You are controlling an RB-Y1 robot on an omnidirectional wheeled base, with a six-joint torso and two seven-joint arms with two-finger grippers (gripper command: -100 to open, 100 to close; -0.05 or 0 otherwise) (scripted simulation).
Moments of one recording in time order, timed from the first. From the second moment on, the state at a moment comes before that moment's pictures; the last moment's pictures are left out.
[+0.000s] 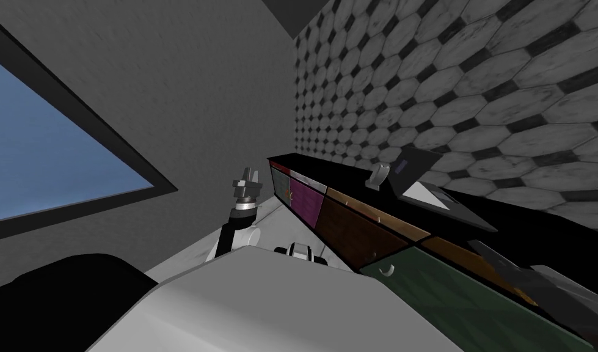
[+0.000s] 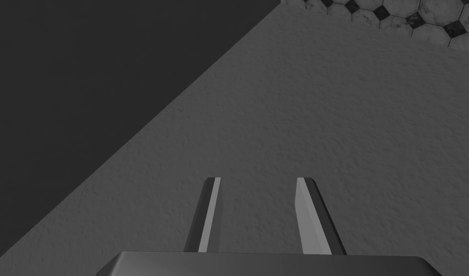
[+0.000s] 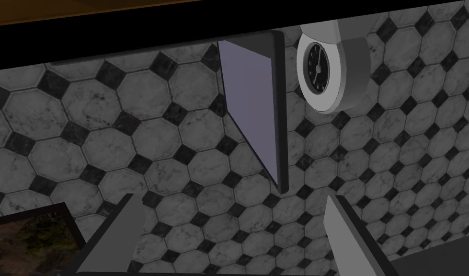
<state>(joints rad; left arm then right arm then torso) 0.46 0.00 -0.06 -2.35 0.10 -0.48 0.13 0.97 -0.56 -0.76 -2.05 0.42 -0.26 0.02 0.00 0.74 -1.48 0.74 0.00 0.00</state>
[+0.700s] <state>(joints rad) 0.46 0.00 -0.06 -2.35 0.10 -0.48 0.13 1.14 -0.67 -0.93 -1.99 0.50 -0.15 0.07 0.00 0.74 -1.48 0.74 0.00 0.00</state>
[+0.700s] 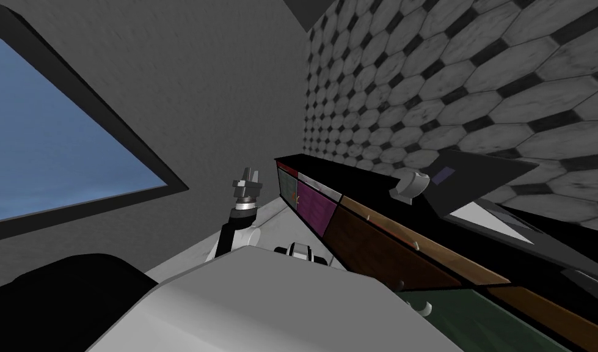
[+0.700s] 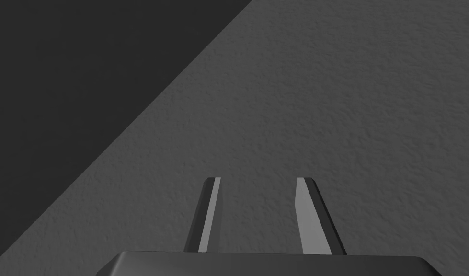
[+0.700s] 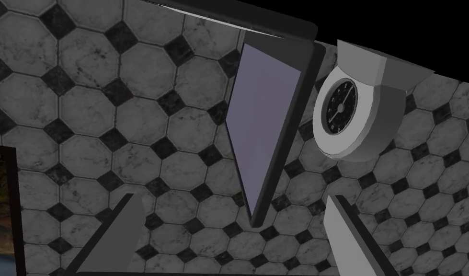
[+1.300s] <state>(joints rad) 0.46 0.00 -0.06 -2.35 0.10 -0.48 0.13 1.31 -0.78 -1.05 -1.93 0.58 -0.02 0.10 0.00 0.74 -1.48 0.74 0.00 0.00</state>
